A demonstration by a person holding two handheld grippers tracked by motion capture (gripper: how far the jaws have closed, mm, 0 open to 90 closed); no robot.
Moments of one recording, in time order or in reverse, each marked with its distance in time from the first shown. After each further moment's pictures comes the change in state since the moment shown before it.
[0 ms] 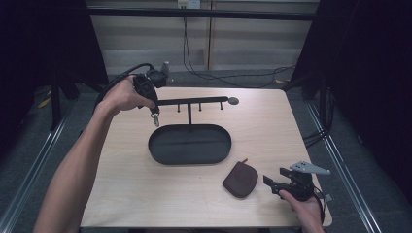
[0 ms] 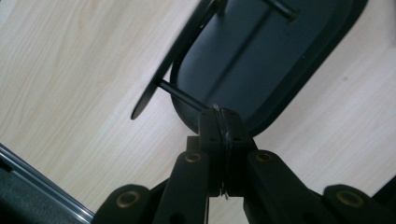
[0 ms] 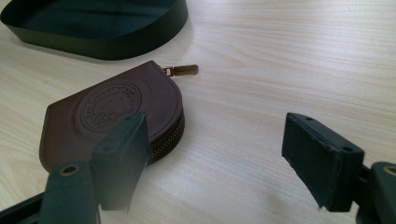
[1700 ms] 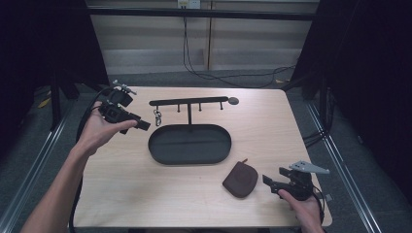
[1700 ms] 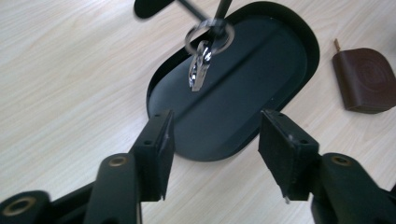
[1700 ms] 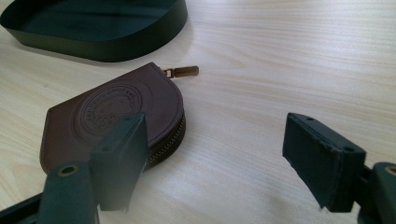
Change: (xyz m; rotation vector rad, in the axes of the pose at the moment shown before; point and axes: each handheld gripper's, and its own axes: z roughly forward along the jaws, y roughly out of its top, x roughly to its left) left arm -0.001 -0.115 0.021 -0.442 -0.118 -0.230; right arm 0.001 0.001 0.002 0.003 -0.003 0.013
